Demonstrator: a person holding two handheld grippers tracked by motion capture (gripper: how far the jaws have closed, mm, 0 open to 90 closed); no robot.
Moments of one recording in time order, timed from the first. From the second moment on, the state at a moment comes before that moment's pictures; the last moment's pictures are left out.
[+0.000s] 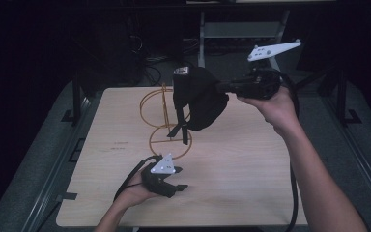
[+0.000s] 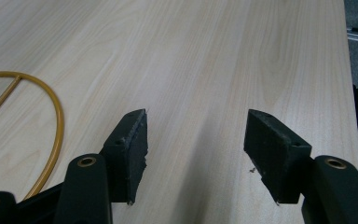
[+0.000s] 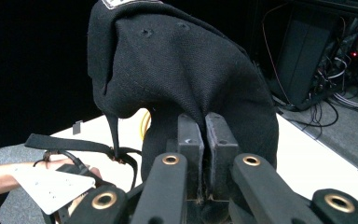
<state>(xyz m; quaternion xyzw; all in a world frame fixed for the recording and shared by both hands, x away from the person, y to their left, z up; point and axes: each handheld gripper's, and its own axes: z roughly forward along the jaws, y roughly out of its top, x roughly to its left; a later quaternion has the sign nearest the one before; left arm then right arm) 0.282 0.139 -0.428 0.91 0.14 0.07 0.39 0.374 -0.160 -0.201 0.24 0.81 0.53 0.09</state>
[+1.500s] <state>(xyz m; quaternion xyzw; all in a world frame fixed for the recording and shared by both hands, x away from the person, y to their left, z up) 0.284 0.136 -0.428 0.91 0.12 0.07 0.40 0.439 -0.026 -0.199 0.22 0.82 0.52 0.05</state>
